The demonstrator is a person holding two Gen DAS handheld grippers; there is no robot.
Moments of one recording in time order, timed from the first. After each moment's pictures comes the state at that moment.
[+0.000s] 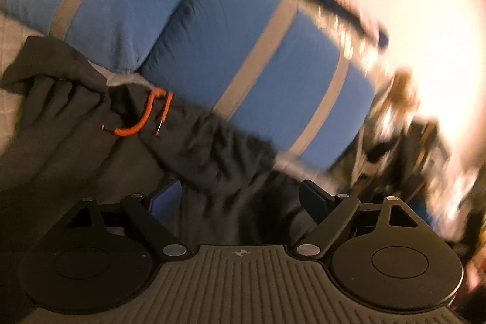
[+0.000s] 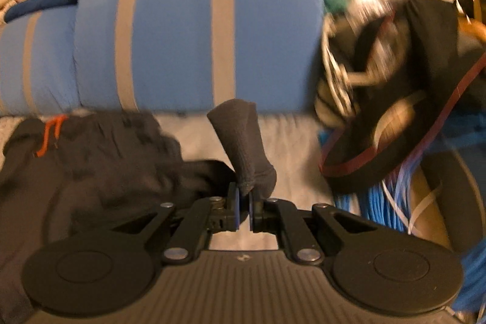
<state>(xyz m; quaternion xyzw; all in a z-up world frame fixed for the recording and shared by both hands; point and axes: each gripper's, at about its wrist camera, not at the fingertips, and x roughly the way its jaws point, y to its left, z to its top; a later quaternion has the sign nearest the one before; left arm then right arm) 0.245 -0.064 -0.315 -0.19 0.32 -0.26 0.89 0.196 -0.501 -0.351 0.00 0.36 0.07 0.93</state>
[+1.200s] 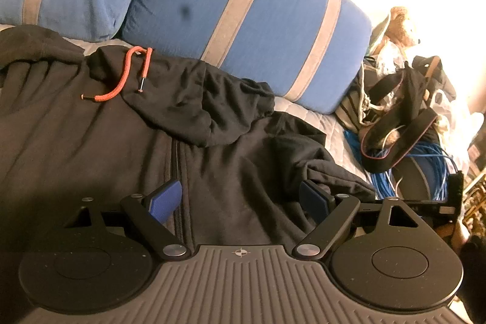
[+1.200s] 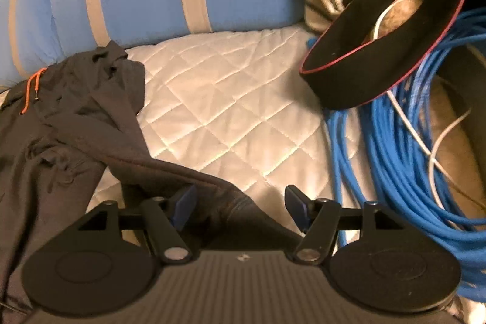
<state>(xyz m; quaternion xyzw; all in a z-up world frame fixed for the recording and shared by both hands) 0.243 -0.083 -0.327 -0.13 0.37 -0.29 0.87 0.235 -0.564 -0.417 0.04 0.46 0.13 0.88</state>
